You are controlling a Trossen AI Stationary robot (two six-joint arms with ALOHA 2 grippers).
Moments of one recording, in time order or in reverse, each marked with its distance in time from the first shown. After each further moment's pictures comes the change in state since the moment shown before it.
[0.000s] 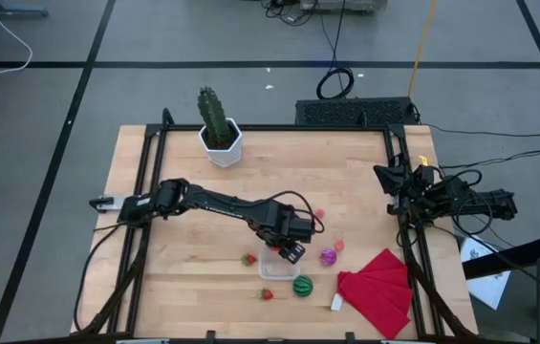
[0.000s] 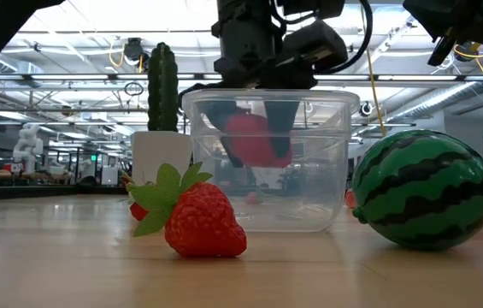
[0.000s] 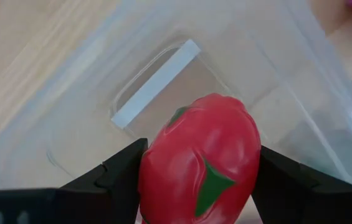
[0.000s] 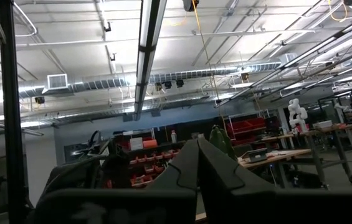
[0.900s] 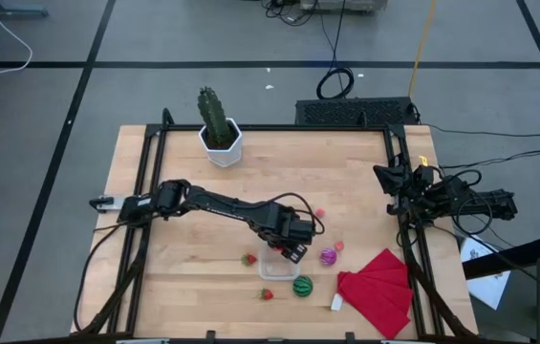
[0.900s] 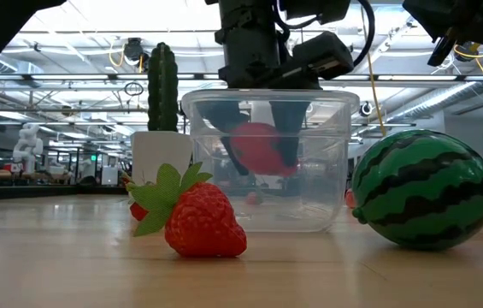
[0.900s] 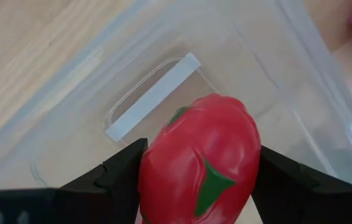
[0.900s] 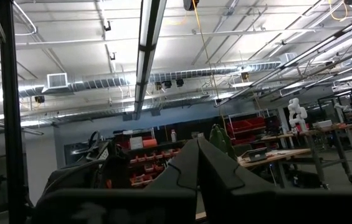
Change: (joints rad) left arm -0.002 0.010 -0.012 0.043 -0.038 -0.034; right arm 0.000 0.000 0.000 -0.004 0.000 0.000
